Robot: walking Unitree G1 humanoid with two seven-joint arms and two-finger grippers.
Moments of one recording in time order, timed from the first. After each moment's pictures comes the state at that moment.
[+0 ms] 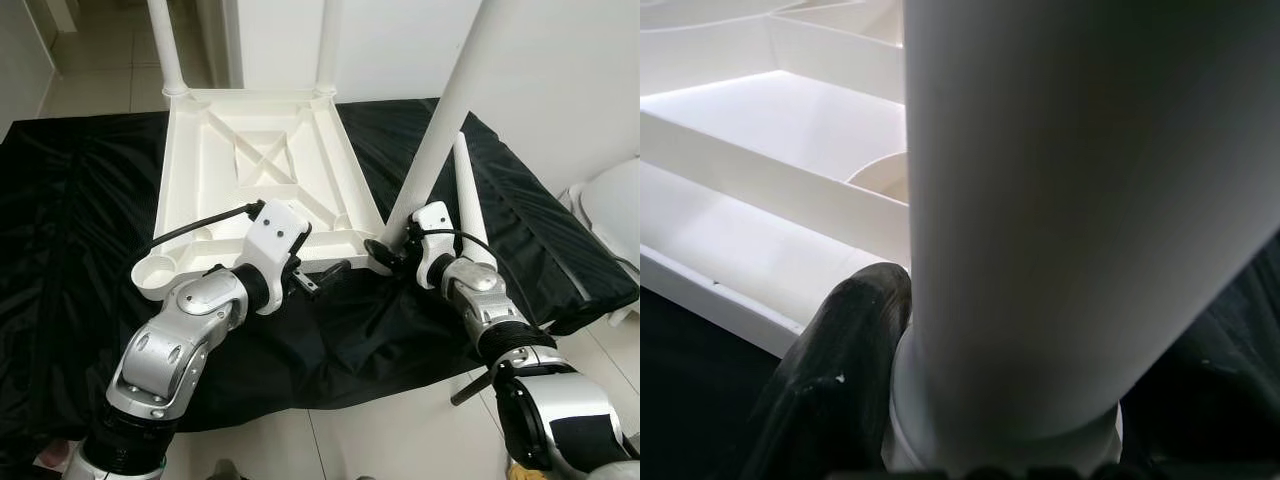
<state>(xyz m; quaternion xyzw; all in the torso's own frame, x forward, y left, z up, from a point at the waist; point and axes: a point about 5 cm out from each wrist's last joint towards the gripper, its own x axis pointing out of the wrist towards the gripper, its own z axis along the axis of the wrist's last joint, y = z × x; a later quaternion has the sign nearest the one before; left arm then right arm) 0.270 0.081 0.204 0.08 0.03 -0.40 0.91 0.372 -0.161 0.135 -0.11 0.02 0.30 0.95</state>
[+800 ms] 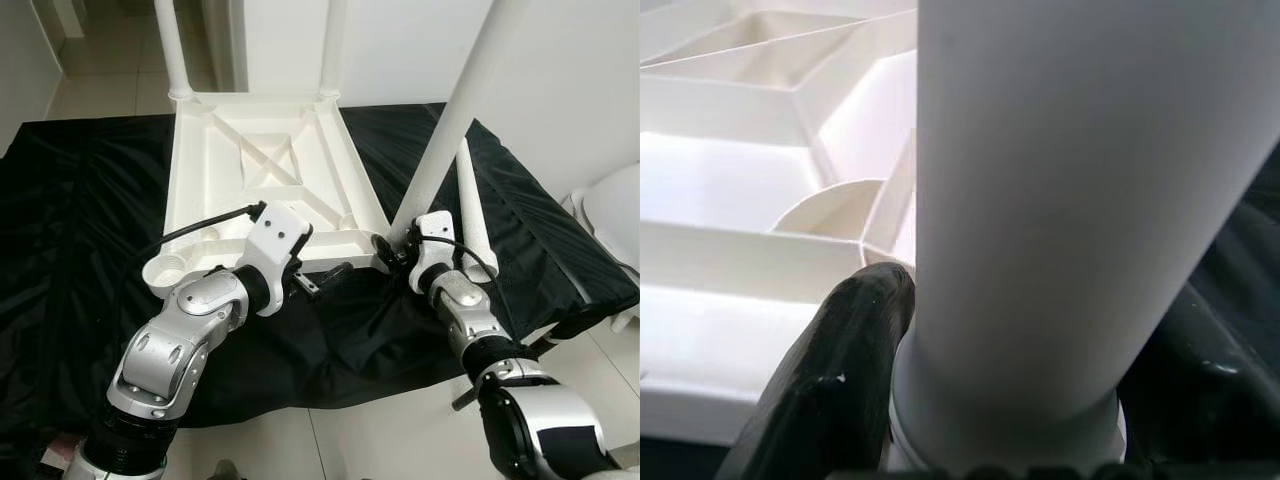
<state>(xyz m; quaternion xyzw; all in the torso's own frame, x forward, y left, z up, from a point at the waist) 0.270 0.081 0.204 0.08 0.03 -0.40 0.91 0.369 -0.163 0.121 -0.06 -0.01 0.11 0.99</state>
